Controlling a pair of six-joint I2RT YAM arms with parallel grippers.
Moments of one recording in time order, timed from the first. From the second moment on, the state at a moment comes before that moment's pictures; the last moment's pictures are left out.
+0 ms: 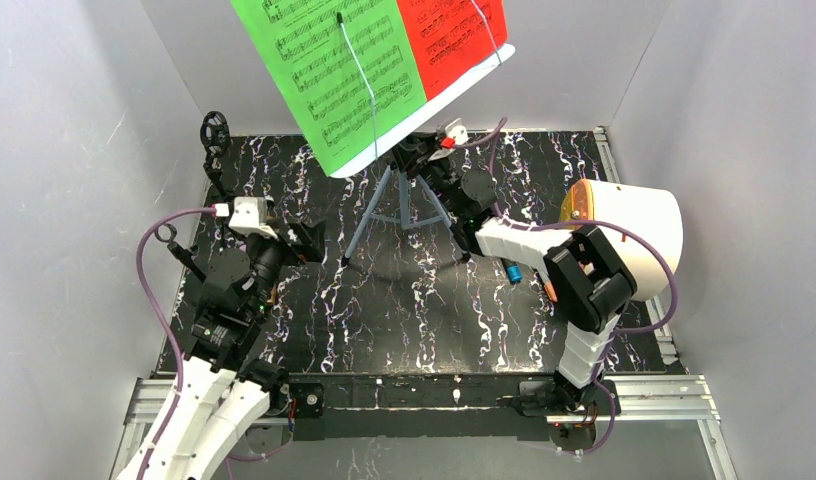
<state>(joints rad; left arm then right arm) -0.38 0.53 0.67 -0.18 -0.14 -0.24 0.70 1.84 1.18 1.14 -0.09 0.12</state>
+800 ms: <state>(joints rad) -0.38 0.67 1.18 -0.38 0.12 -0.41 0.72 1.42 0.98 0.52 0.01 0.10</state>
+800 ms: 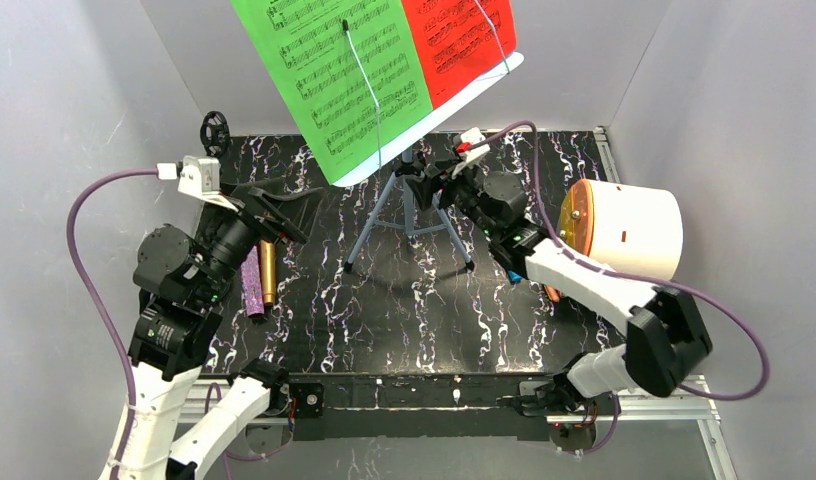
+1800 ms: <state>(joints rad) -0.38 0.95 1.43 -0.32 0.17 -0.52 0.72 1.38 1.82 -0.40 -0.48 0.22</state>
